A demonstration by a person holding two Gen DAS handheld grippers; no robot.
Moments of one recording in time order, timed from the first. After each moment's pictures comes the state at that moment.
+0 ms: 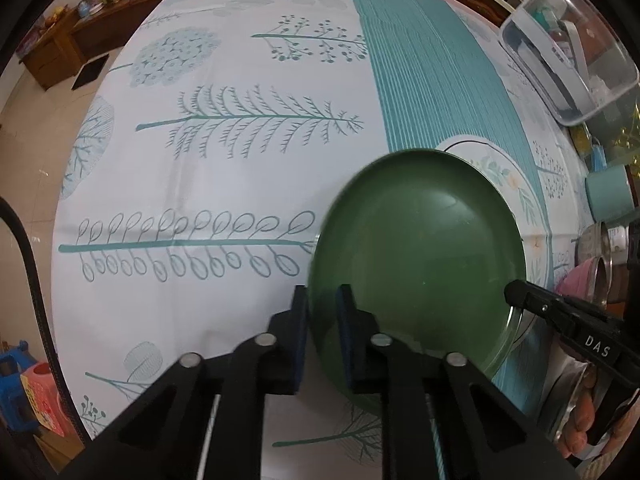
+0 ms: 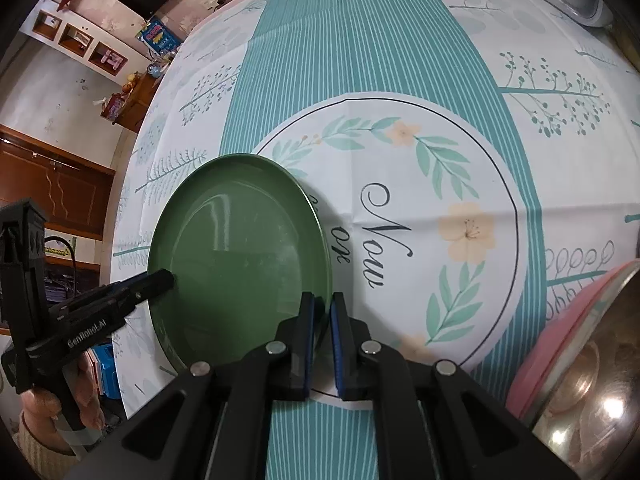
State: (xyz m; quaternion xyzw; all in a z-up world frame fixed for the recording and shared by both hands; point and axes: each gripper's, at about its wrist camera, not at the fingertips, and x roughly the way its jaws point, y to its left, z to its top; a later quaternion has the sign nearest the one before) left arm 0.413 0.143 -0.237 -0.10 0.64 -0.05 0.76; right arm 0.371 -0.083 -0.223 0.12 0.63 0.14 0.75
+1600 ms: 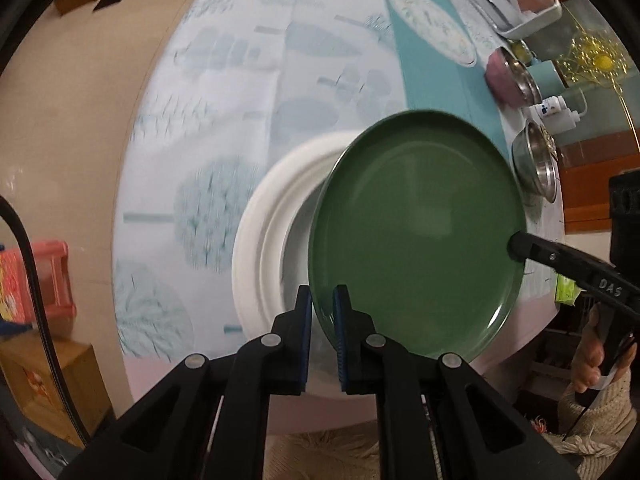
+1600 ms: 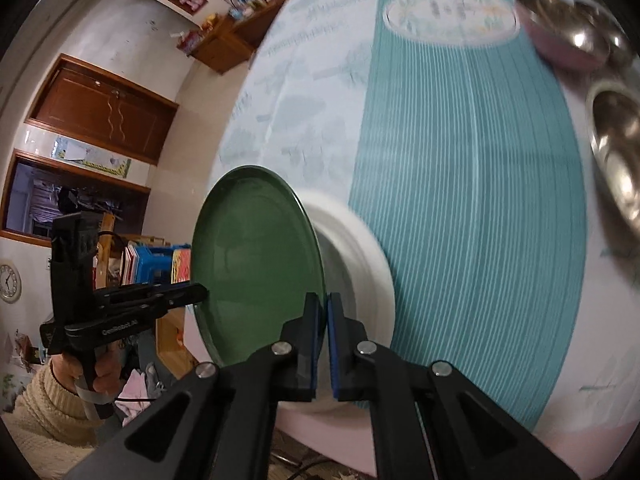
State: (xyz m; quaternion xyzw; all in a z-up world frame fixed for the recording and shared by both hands) left arm 0.000 0.211 -0.186 -0.17 0.68 -0.08 0.71; right arm 0.042 -0.051 -0.153 0.10 0.66 0.26 0.70
